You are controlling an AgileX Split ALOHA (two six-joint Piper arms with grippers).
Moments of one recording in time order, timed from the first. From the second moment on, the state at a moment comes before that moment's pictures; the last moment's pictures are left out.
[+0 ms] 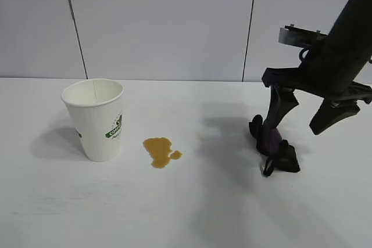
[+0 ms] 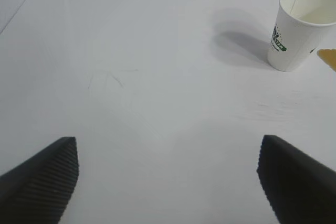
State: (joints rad) left arm 0.02 -0.02 -0.48 0.01 1.13 0.01; right arm 0.13 1.89 -1.18 0.27 0.70 -0.17
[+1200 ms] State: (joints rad) left arm 0.02 -0.02 -0.48 0.01 1.13 0.01; right arm 0.23 2.10 -1.38 0.14 0.76 -0.03
